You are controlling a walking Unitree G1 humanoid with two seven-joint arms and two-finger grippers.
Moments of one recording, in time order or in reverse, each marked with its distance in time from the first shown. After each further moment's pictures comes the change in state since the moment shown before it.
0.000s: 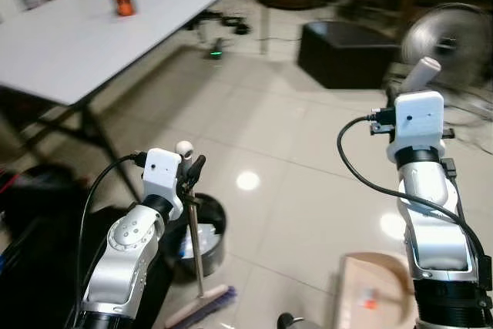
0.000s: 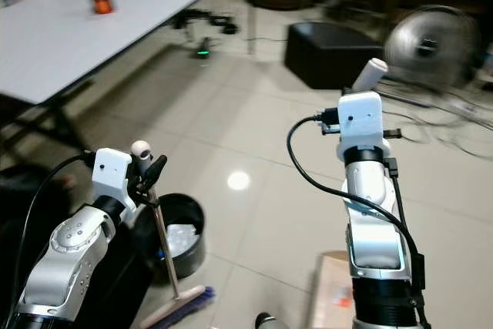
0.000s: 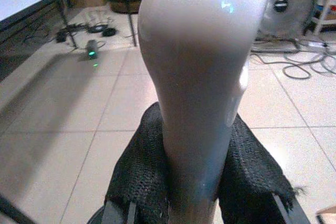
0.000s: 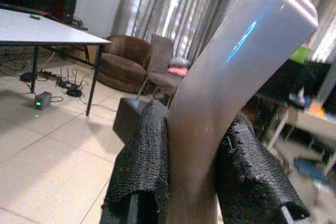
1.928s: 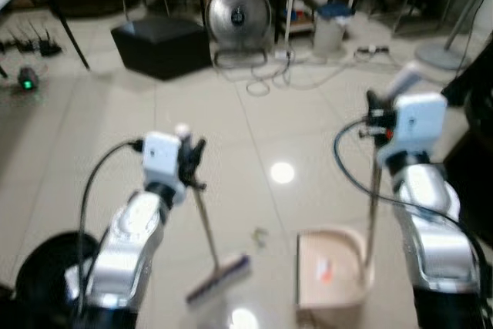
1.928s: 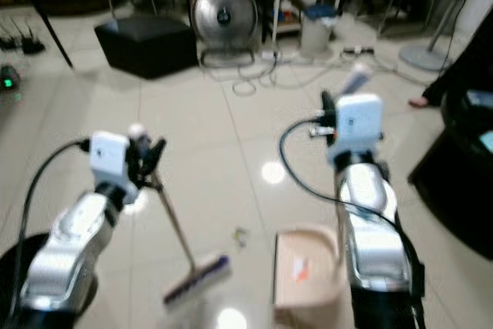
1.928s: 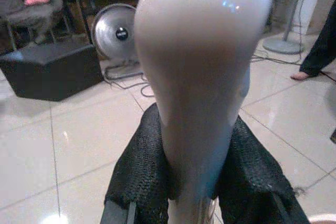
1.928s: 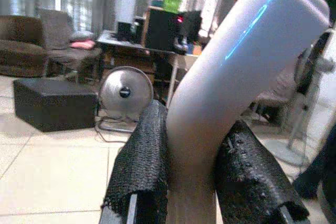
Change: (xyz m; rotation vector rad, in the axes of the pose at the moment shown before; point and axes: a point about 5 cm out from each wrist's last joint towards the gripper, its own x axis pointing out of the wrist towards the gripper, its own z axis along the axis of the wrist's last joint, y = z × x) left arm 0.006 -0.001 0.025 -0.025 -0.079 0.052; right arm -0.008 0.013 0.009 0.152 -0.049 0.169
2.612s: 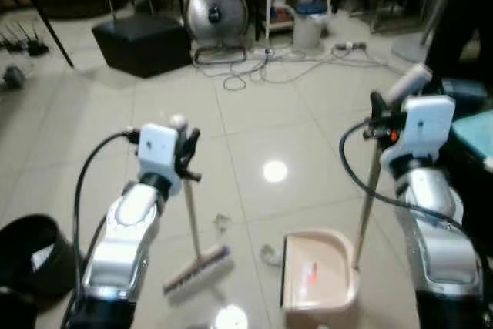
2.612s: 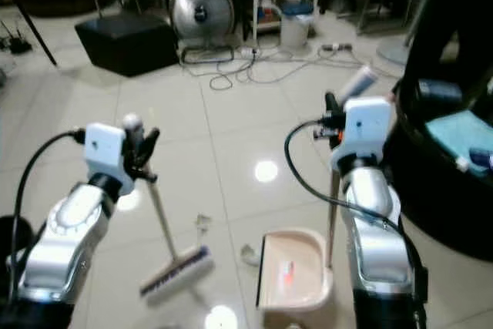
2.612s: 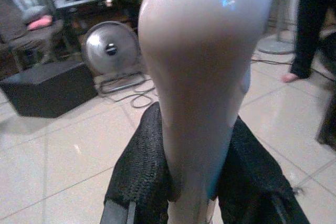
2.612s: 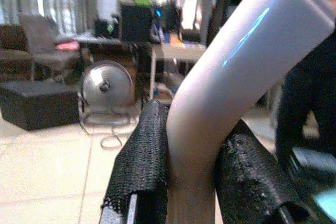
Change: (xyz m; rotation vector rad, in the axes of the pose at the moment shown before) left arm 0.007 -0.003 0.011 0.058 -0.043 -0.005; right arm -0.012 -0.011 -0.014 0.061 0.048 -0.061
